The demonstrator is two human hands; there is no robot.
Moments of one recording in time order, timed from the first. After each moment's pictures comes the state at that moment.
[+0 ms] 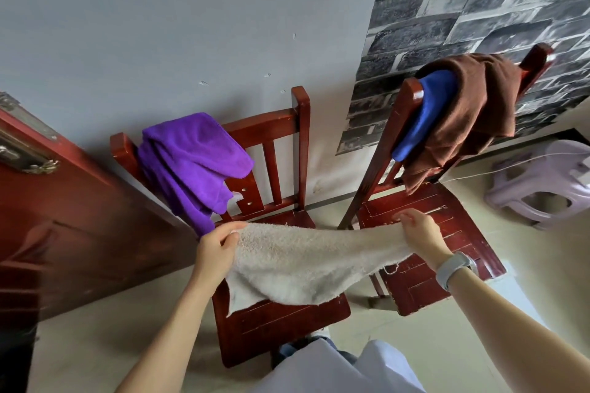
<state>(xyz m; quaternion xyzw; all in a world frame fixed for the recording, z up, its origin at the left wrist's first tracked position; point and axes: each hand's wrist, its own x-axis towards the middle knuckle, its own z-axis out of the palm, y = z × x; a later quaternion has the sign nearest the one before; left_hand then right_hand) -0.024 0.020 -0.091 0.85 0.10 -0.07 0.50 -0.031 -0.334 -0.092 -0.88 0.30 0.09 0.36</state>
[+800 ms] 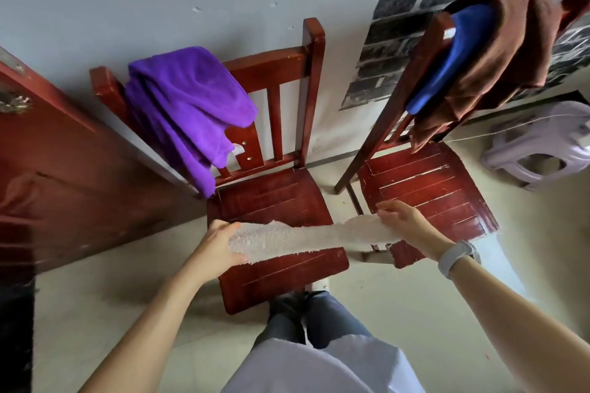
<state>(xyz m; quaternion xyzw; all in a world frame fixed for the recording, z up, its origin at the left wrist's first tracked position) -0.068 0.062 -0.144 0.90 0.01 -0.32 0.30 -0.080 -0.304 -0.121 -0.84 0.21 0.23 0.45</state>
